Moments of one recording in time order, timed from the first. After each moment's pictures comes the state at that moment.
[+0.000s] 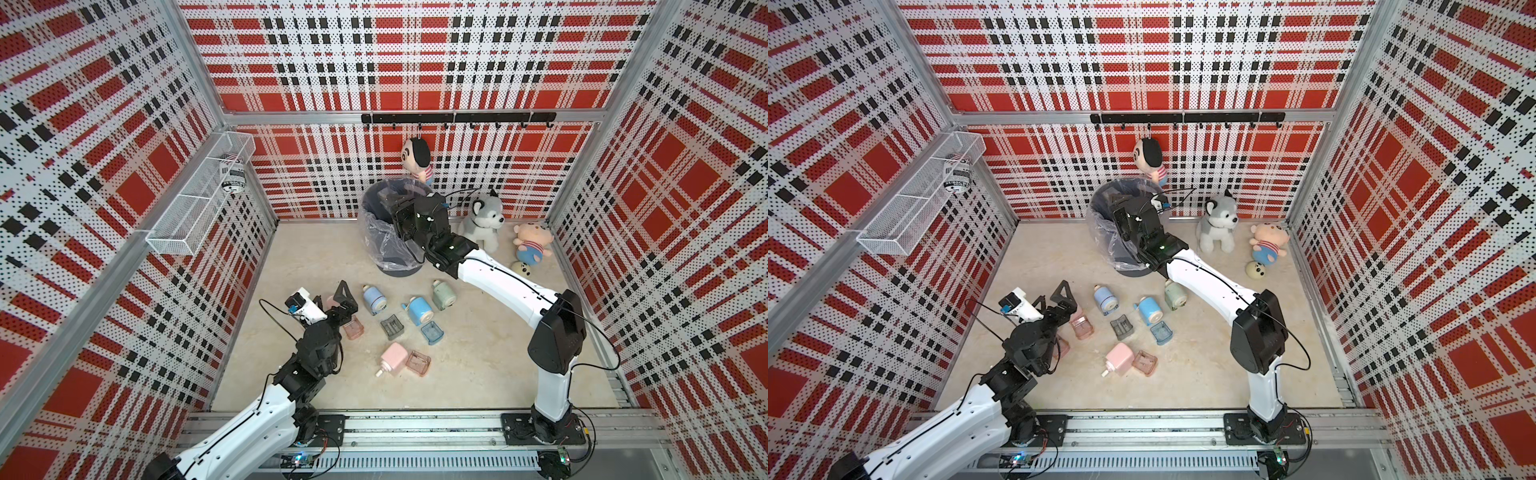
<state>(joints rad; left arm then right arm) -0.62 0.68 0.28 0.33 -0.72 -0.69 0.74 1.91 1.78 -0.01 0.22 1.53</state>
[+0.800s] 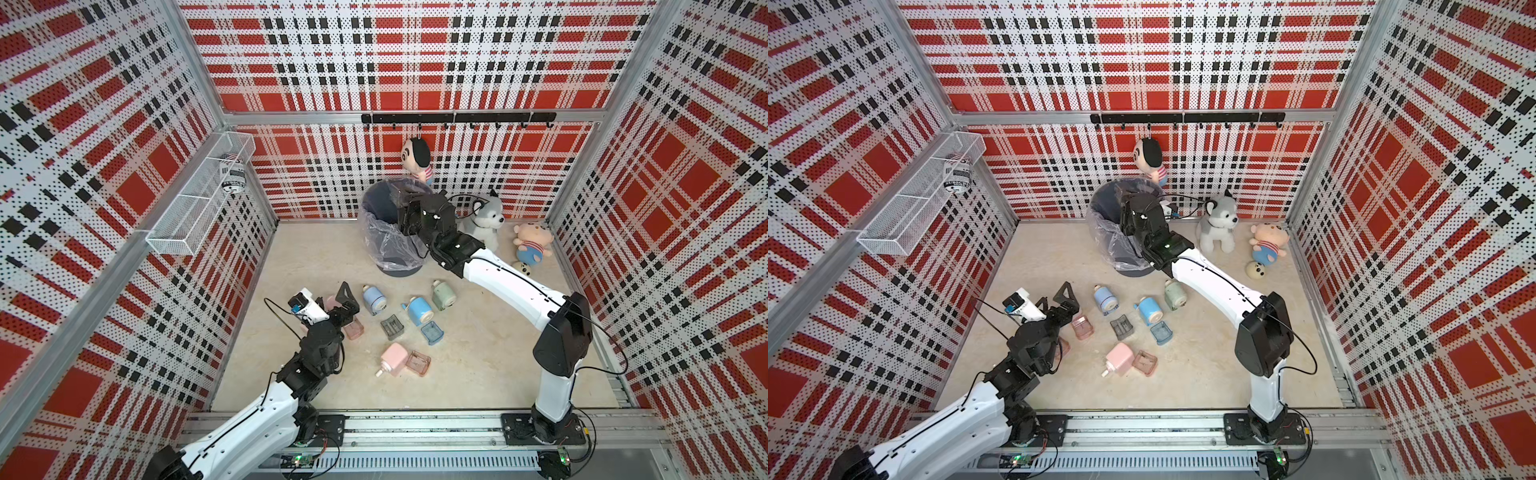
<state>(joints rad) -0.62 0.71 0.27 0.34 -0.72 -0.70 0.72 1.88 1.79 -0.01 0.30 1.85</state>
